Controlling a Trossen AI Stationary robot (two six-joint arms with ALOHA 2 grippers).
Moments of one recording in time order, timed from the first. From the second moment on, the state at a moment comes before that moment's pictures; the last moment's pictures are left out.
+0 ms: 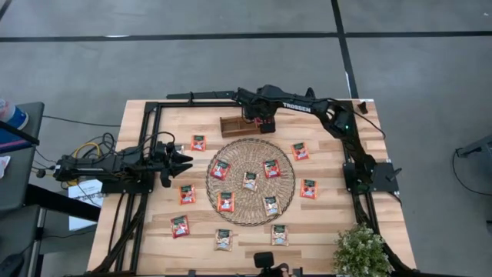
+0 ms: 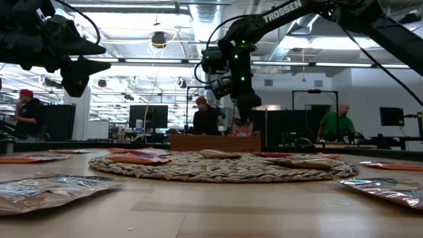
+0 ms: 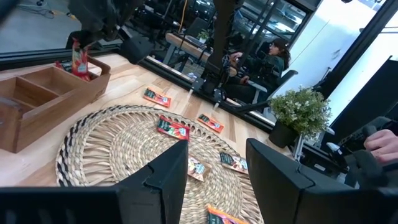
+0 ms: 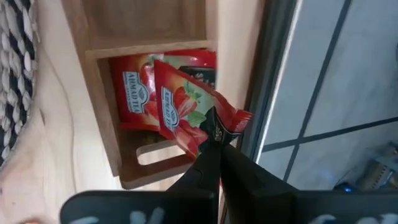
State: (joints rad) left arm 0.00 0.03 0.03 0.00 -0.10 -0.48; right arm -0.43 2.25 2.00 -1.20 0.42 -0.58
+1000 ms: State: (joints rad) left arm 0.00 0.03 0.03 0.00 -0.08 -0.48; right arm -0.40 2.25 2.00 -1.32 0.38 -0.46
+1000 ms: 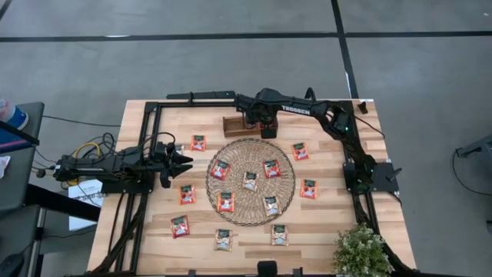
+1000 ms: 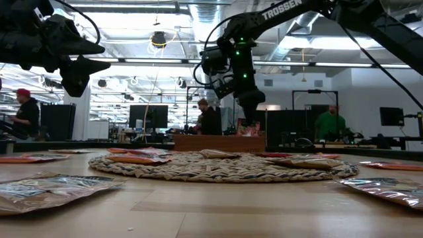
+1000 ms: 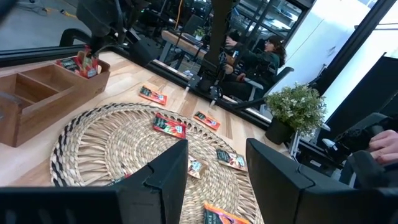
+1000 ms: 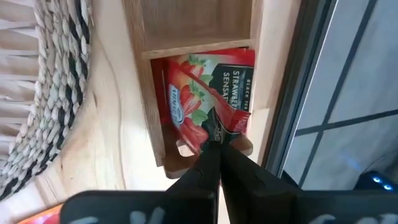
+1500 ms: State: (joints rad) left arm 0.00 0.03 0.03 0.00 -0.08 -0.48; right arm -0.37 2.25 2.00 -1.33 0.34 -0.41
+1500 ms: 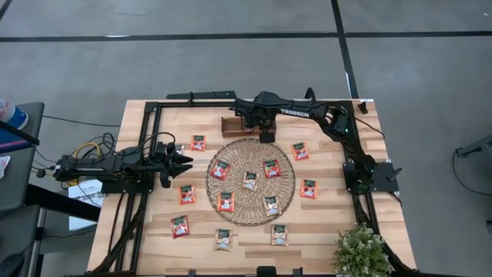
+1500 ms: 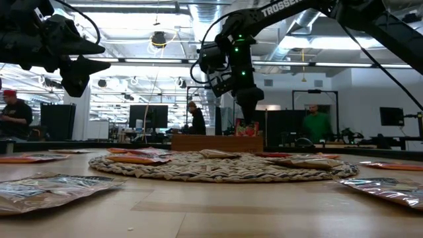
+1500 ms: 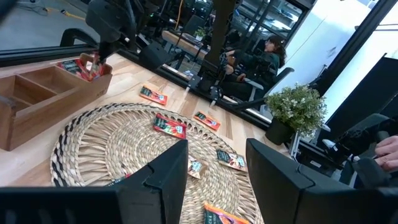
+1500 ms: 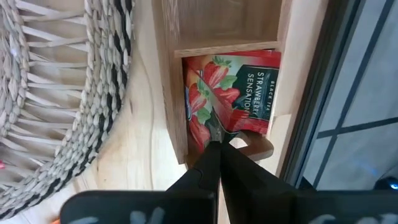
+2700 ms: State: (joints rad) left arm 0.00 0.03 0.03 0.00 -0.08 -0.48; right arm -0.37 2.25 2.00 -1.30 0.29 -0.46
